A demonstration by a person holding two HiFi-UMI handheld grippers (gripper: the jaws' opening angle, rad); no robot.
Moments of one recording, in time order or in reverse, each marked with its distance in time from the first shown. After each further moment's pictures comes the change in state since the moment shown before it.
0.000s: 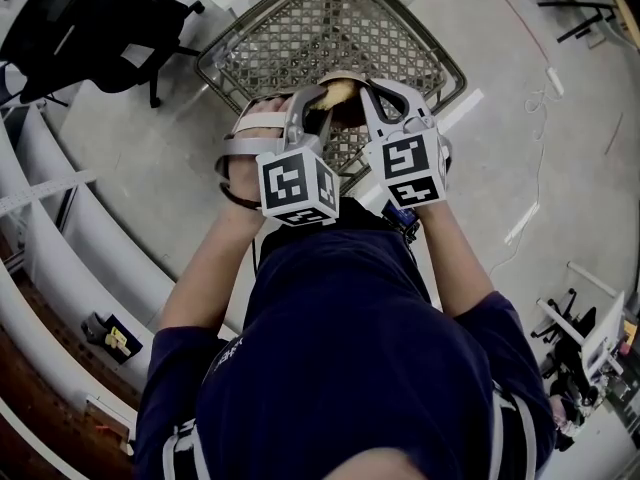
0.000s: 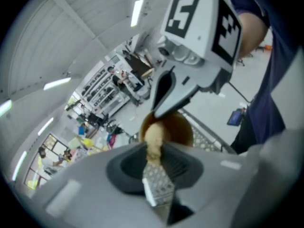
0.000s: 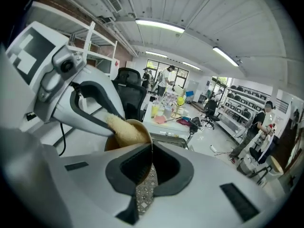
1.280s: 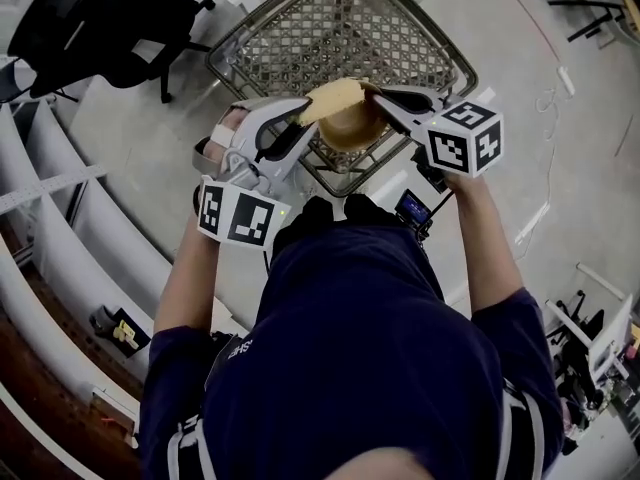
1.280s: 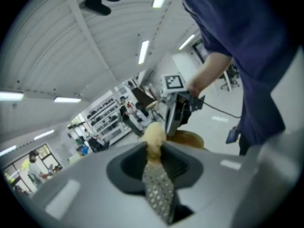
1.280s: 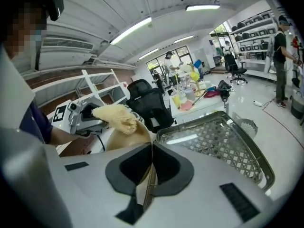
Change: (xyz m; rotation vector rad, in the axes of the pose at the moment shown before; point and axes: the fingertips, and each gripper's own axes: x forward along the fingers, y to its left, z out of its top) left arm -0.079 0.016 -0.002 -0.044 -0.423 0.059; right arm -0.008 0.017 -0.015 0.468 0.013 0.508
